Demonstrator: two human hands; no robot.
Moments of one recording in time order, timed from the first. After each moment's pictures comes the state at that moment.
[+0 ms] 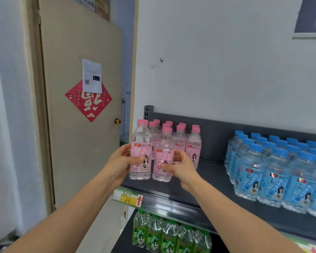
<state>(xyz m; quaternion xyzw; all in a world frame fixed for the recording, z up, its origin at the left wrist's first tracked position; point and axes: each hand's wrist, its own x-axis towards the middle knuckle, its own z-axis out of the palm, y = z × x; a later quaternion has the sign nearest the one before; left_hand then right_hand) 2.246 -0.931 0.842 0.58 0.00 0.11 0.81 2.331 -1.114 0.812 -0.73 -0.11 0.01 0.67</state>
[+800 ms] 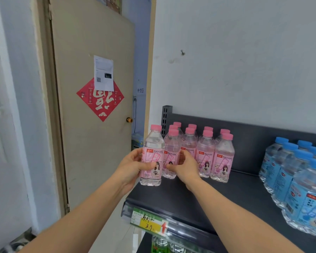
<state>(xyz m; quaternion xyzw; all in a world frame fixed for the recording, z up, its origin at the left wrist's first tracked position) 2.314 -0.880 0.829 0.59 0.00 0.09 0.80 2.409 -1.036 0.804 -0.82 -0.10 -0.09 0.55</state>
